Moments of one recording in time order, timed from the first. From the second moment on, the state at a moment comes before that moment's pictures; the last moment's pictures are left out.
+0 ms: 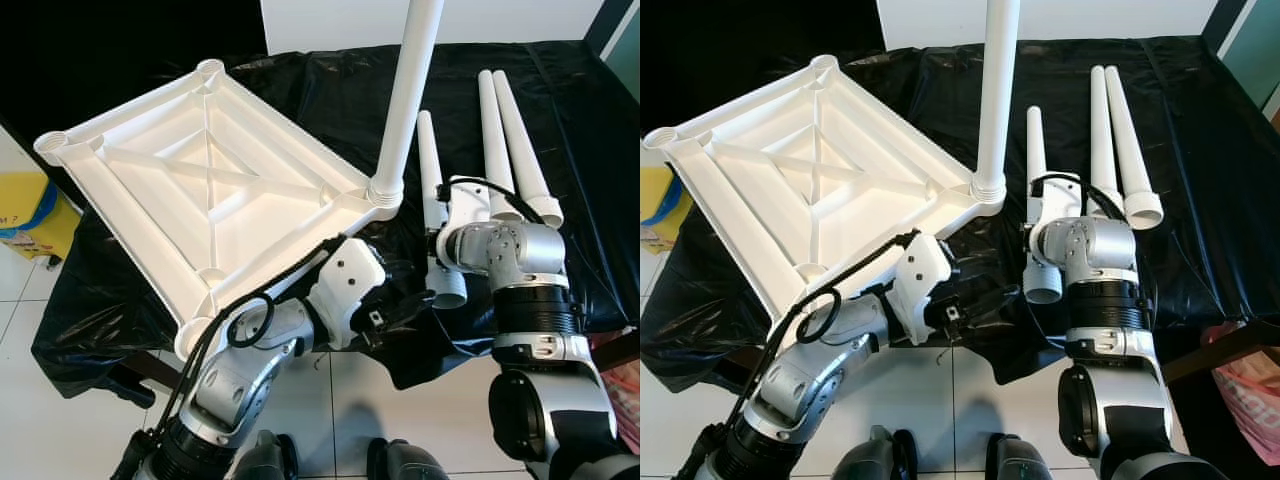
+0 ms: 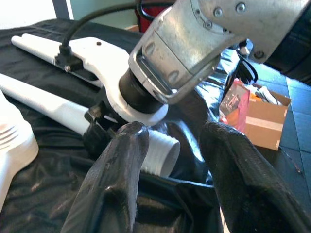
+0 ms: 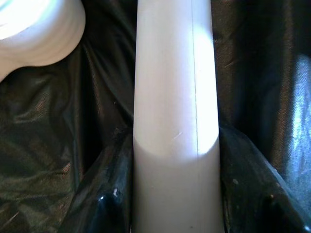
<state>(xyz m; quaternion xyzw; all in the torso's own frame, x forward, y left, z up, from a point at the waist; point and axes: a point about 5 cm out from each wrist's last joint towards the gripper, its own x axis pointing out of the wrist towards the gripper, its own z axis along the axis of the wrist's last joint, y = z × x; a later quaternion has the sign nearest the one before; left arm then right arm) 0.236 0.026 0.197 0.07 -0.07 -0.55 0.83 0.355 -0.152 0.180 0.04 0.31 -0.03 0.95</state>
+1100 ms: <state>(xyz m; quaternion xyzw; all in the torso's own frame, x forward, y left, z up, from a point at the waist) 0.291 0.051 0.230 0.00 -0.10 -0.47 0.88 0.331 -0.154 0.212 0.19 -0.02 -0.01 0.98</state>
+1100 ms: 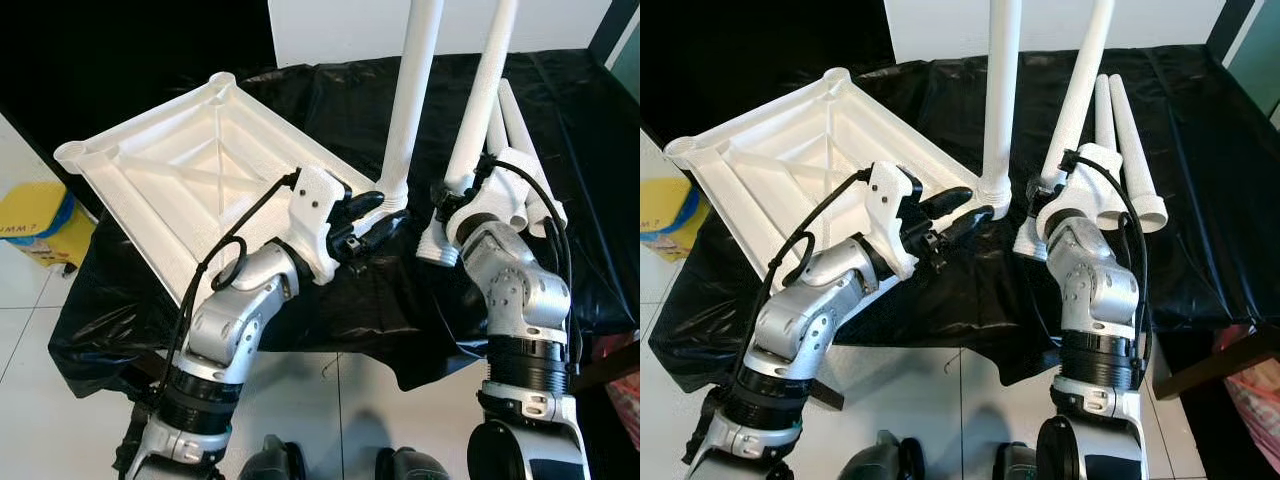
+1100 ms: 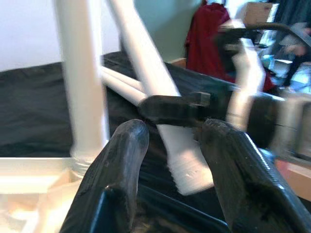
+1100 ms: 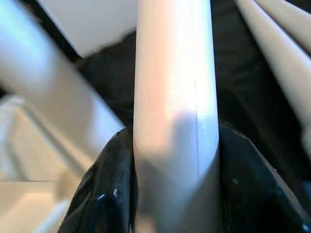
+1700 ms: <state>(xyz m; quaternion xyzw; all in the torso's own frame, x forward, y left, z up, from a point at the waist) 0.345 0.099 0.256 0.04 -0.12 -0.35 0.93 0.309 -0.119 0.253 0.15 -0.18 0.15 0.96</state>
